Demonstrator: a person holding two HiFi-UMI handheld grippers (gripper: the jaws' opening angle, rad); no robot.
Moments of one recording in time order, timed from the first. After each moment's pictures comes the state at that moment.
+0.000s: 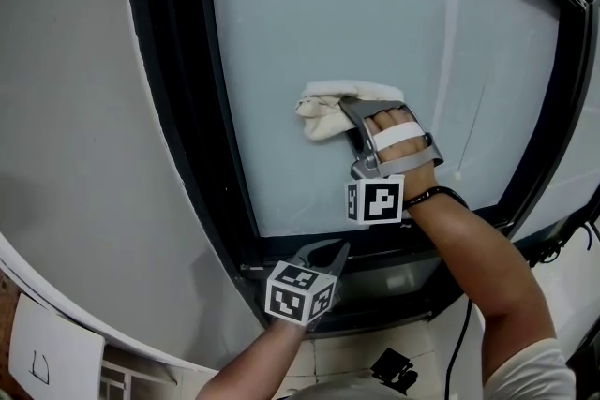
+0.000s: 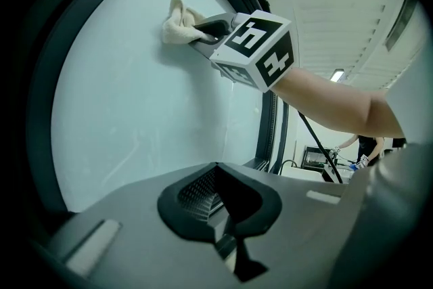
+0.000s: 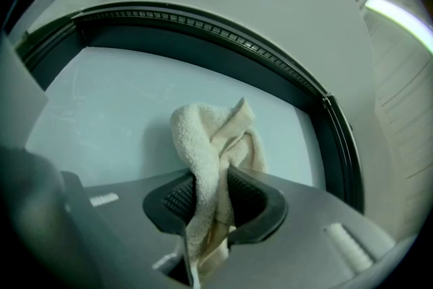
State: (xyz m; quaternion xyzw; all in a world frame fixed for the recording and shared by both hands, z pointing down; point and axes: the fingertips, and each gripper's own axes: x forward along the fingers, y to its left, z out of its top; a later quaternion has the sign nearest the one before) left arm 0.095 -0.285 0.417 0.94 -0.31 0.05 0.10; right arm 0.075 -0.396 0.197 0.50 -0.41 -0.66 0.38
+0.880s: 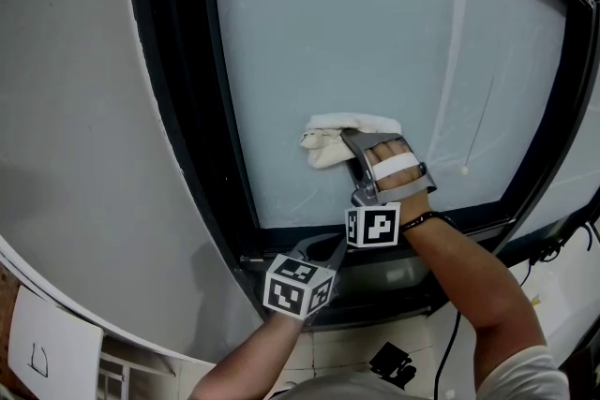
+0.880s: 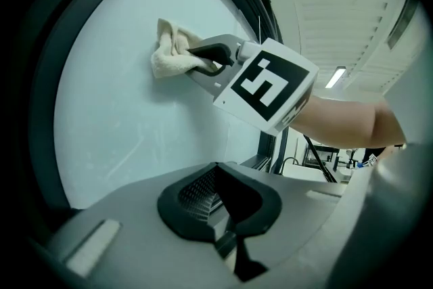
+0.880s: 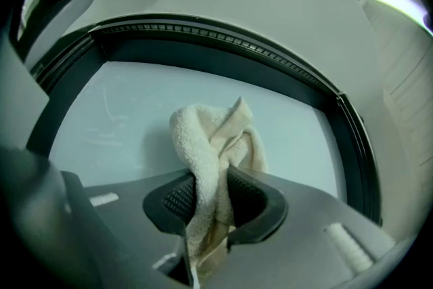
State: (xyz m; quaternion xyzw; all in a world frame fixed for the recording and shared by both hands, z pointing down) left arm 0.091 -0.289 0.429 0.94 -0.32 0.06 0.11; right arm 0.076 -0.394 0.281 0.48 -0.45 -0.64 0.40
